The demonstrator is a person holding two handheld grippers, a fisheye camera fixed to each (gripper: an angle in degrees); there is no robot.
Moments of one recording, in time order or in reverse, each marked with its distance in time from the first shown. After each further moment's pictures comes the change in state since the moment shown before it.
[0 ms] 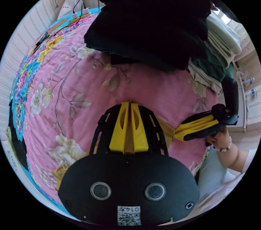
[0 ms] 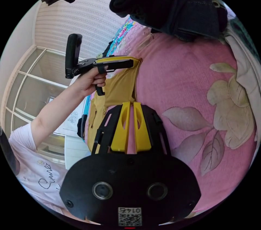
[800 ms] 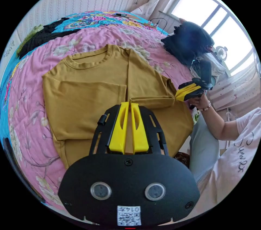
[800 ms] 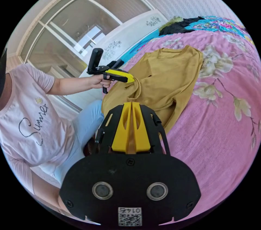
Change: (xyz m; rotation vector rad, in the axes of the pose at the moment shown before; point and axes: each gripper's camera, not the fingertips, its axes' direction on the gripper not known) left arm -0.105 0.427 -0.135 0.249 0.064 -0.559; right arm -0.193 0.091 0.152 -0.441 -0.261 -0.726
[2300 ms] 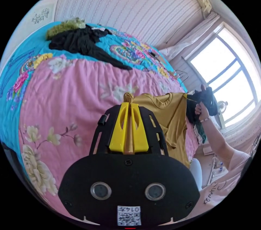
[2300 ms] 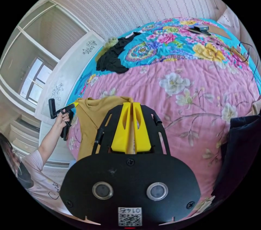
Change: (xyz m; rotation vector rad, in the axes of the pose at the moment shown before) left arm -0.314 0.009 -0.226 0.286 0.061 -0.311; right arm 0.133 -0.287 0.003 0.154 0.494 0.417
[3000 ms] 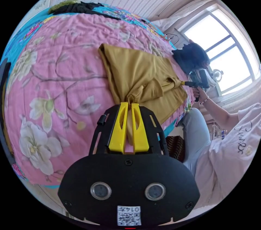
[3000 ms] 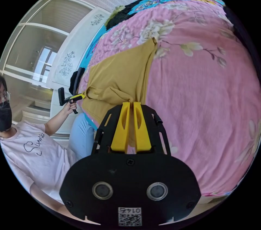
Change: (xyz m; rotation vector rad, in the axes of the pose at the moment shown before) left arm 0.057 0.301 -0.051 -0.231 0.032 0.051; right arm 0.004 0.265 0.040 -0.246 -0.156 0.028
